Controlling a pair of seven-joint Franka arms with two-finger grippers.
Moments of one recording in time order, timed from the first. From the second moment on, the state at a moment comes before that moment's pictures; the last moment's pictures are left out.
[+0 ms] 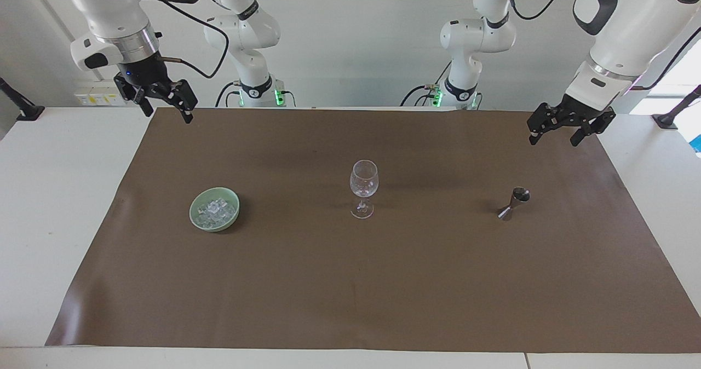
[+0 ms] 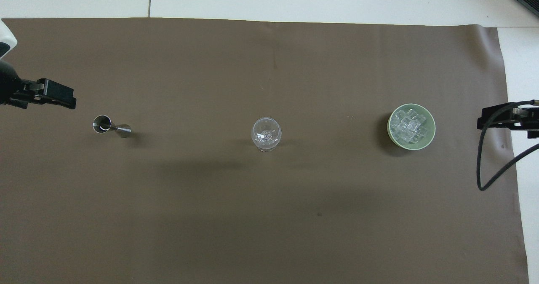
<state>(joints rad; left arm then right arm) -0.08 0.09 0.03 -1.49 -0.02 1.57 0.02 0.05 -0.09 -0.09 -1.66 -0.04 1.61 0.16</state>
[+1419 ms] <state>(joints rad) 0.01 0.31 0.09 -1.34 -0.15 1.56 -0.02 0.05 -0.09 -0.09 -1.66 -0.04 1.61 0.16</state>
